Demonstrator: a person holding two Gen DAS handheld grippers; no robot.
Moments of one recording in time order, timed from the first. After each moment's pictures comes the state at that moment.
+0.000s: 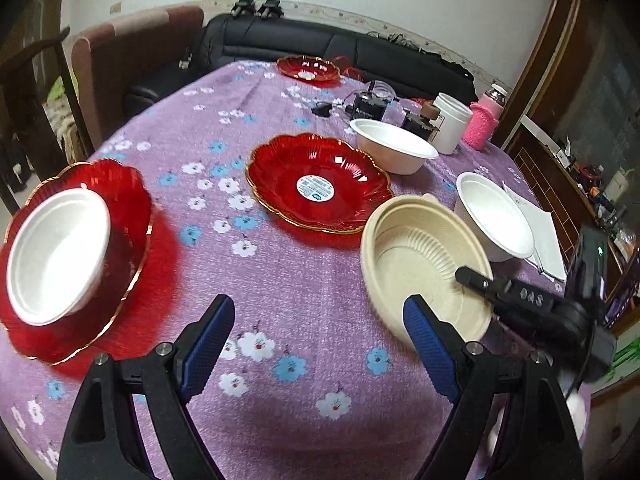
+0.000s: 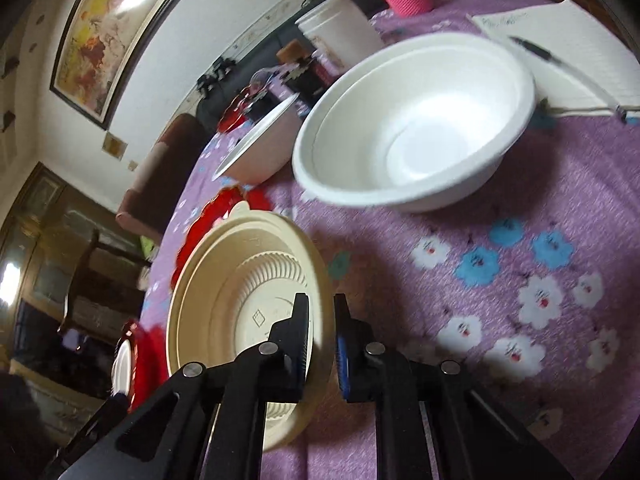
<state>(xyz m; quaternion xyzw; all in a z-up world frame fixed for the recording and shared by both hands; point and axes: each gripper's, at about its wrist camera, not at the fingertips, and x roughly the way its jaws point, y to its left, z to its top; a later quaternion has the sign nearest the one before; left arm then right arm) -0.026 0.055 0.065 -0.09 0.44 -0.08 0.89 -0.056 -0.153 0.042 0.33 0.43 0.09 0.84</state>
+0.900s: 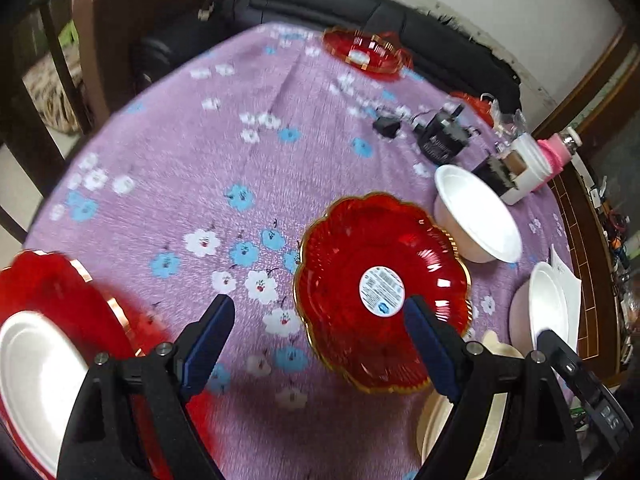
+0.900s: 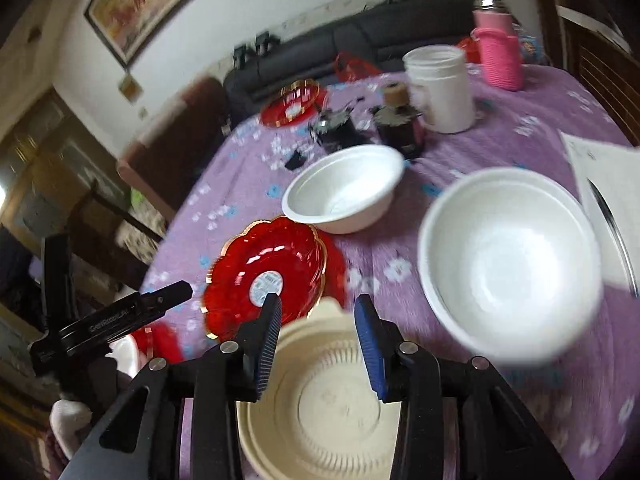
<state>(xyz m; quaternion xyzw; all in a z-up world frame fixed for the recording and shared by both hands) 0.140 0.114 0.052 -0.14 0.52 -0.05 0.84 0.045 -0.096 0.121 0.18 0.47 0.10 0.86</state>
